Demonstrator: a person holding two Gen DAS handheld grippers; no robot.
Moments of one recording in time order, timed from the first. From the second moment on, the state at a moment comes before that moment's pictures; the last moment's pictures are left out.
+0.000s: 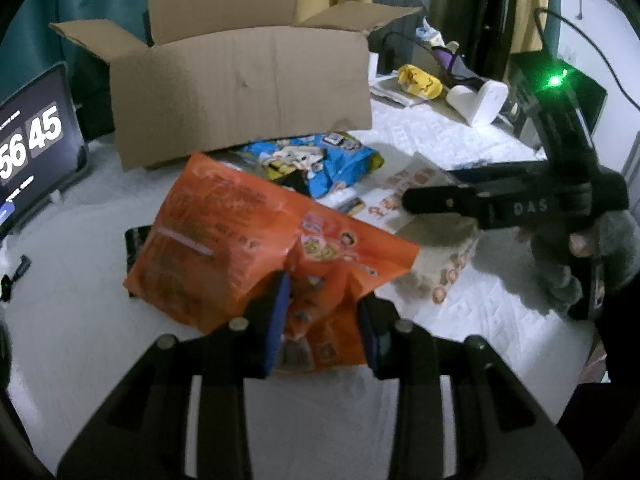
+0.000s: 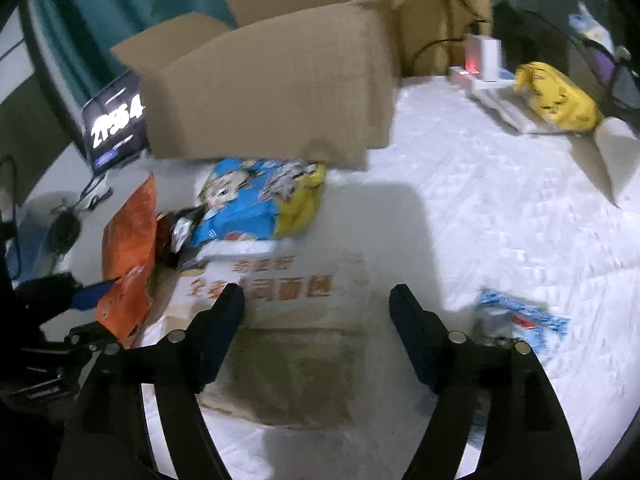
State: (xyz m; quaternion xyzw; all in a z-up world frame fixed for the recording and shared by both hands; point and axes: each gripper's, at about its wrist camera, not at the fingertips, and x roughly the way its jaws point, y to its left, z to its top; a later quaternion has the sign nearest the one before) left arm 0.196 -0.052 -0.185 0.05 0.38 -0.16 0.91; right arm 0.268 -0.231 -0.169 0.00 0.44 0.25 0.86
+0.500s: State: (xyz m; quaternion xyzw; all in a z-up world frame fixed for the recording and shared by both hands) left arm 0.200 -0.050 -0.190 0.07 0.39 -0.11 0.91; right arm 0.251 -0.235 -0.159 0.01 0.41 0.26 0.88
